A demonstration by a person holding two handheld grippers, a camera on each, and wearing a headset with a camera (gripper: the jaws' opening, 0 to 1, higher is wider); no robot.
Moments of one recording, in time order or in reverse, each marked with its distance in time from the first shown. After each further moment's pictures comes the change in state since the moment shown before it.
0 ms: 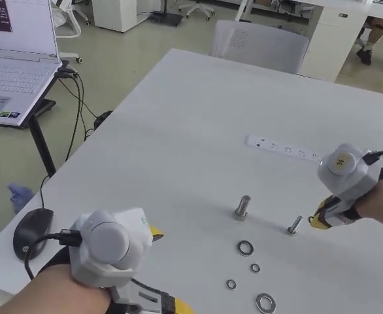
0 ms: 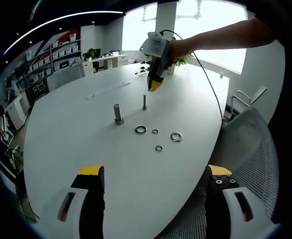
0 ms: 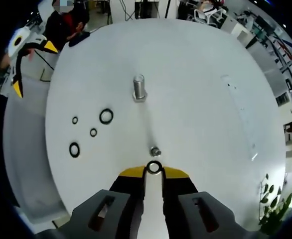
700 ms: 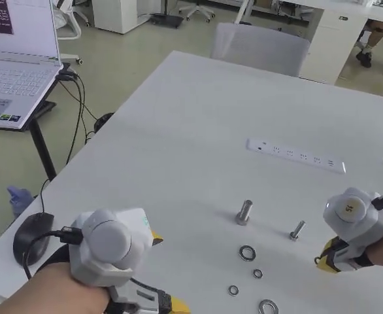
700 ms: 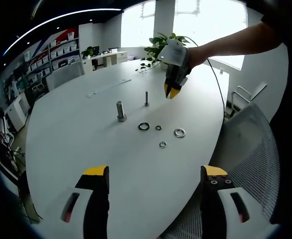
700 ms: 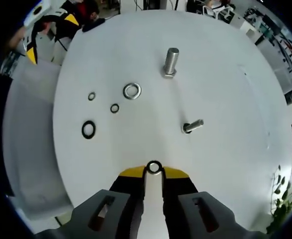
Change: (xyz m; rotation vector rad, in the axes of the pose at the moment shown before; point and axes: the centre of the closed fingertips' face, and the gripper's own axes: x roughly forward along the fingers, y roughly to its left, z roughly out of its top) left arm -0.002 0.011 -0.002 0.016 0.035 0.002; right arm 0.018 0.037 -0.052 -0.019 0.031 0.057
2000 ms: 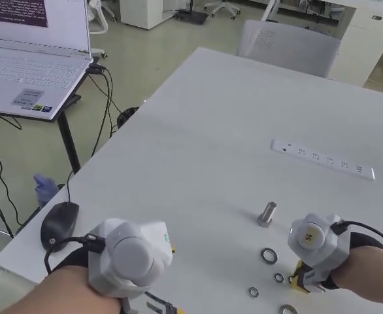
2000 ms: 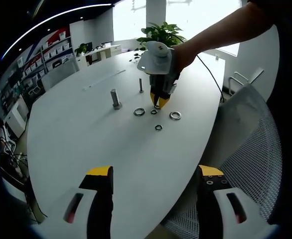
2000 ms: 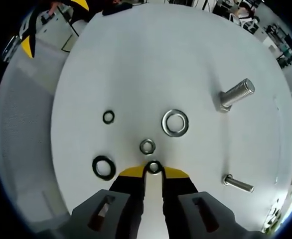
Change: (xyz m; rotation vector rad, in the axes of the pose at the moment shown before) left arm -0.008 -0.009 -0.031 0.073 0.089 -0.005; right arm 0.065 0.061 0.058 -0.168 0.039 0.047
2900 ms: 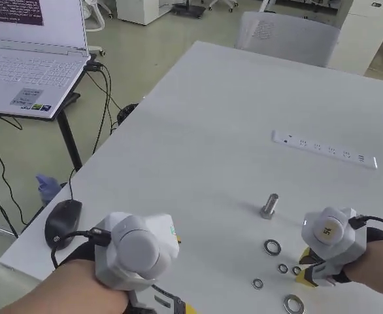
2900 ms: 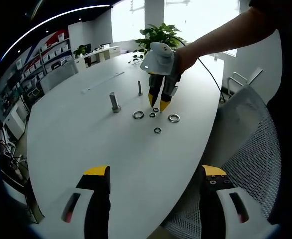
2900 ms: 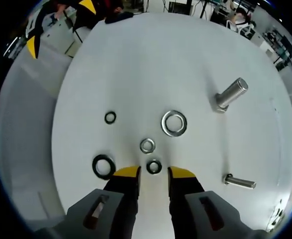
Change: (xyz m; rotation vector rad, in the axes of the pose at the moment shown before) left arm 0.000 -0.001 0.007 0.009 -0.009 -0.006; right arm -0.001 0.002 0.000 -0.004 -0.092 -0.007
